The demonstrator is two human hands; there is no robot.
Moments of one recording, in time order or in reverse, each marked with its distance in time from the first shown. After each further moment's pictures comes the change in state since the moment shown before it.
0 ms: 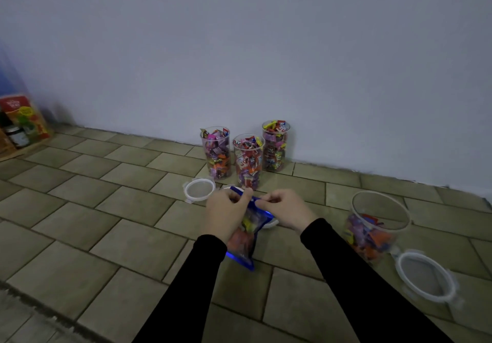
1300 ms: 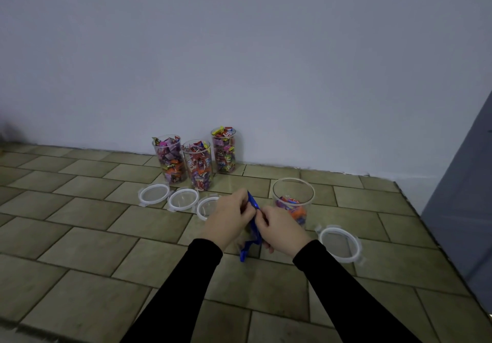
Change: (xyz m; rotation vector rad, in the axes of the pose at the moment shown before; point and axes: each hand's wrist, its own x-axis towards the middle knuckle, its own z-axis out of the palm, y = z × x) left_hand -0.094 0.078 0.058 0.195 -0.236 0.550; right_hand -0.117 0.044 -0.079 -0.354 0.087 -0.105
